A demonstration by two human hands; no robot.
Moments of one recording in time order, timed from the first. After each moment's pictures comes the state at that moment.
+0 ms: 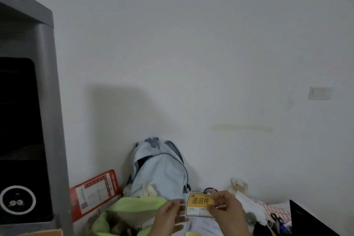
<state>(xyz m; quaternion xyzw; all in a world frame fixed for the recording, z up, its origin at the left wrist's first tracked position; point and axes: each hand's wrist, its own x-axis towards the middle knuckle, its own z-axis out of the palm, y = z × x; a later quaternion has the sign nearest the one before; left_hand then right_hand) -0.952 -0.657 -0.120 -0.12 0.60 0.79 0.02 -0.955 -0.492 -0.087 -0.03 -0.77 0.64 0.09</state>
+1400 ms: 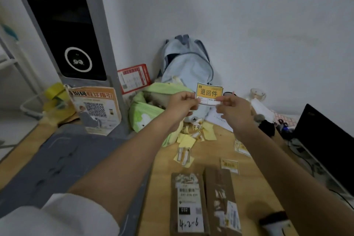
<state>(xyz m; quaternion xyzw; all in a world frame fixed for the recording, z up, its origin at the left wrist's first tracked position) -0.832 -0.675 -0.112 -0.11 0.69 0.72 -0.05 -0.862 -0.520 -0.108 0.03 -0.79 0.61 -0.01</state>
